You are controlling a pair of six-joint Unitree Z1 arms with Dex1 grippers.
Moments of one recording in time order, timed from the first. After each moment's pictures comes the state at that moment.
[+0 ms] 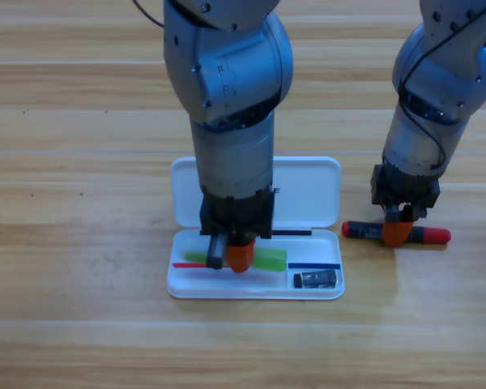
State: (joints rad) arm 0 -0.98 2.20 -1.83 1.11 0.07 0.68; arm 1 0.71 2.17 -1.54 0.82 -0.11 -0.81
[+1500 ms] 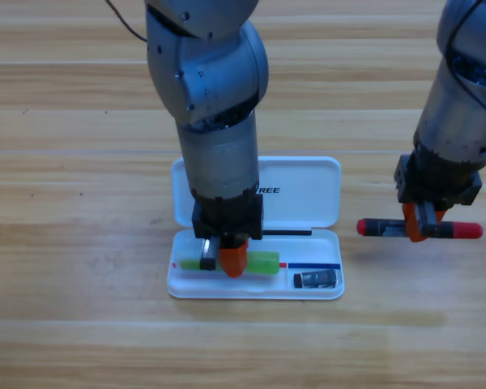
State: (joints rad) arm 0 -0.92 2.20 -1.75 1.03 0.00 0.69; arm 1 0.79 1.99 -1.54 1.02 -0.07 -0.78
